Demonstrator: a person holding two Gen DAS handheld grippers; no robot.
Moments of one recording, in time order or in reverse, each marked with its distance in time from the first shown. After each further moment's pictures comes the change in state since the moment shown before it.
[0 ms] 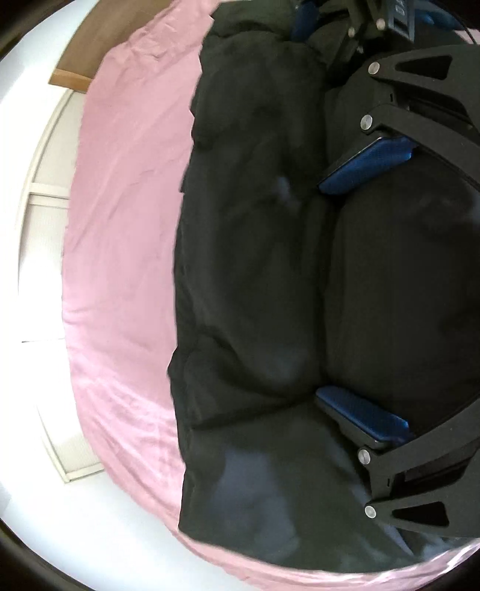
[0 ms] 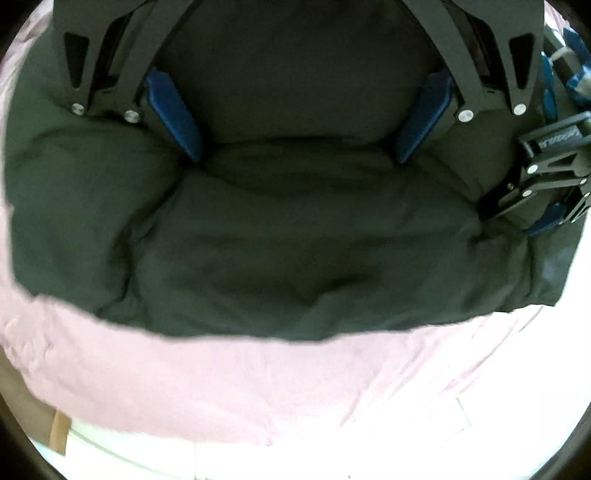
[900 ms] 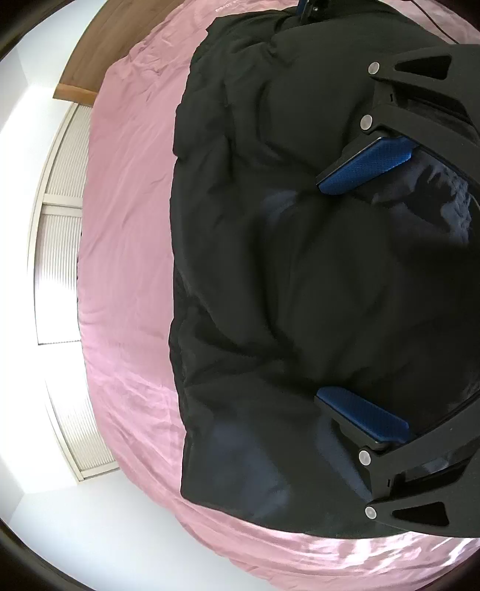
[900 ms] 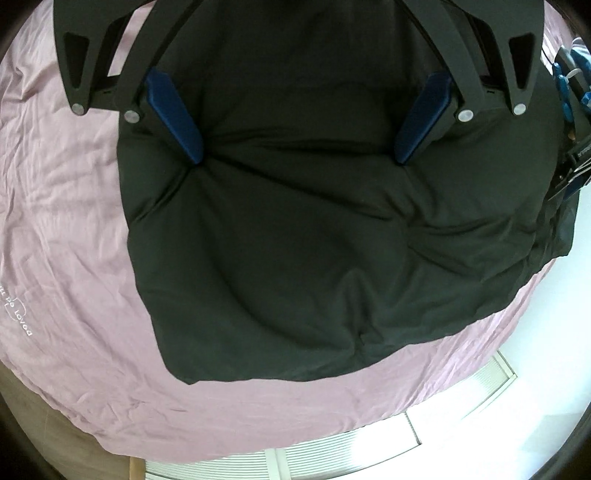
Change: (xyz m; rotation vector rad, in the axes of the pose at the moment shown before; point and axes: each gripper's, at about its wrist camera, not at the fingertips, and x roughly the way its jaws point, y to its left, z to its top) left arm -0.036 0.019 -0.017 0.038 -0.043 -0.009; right arm -0.045 -0.127 -0.070 0.250 -0.001 -0.023
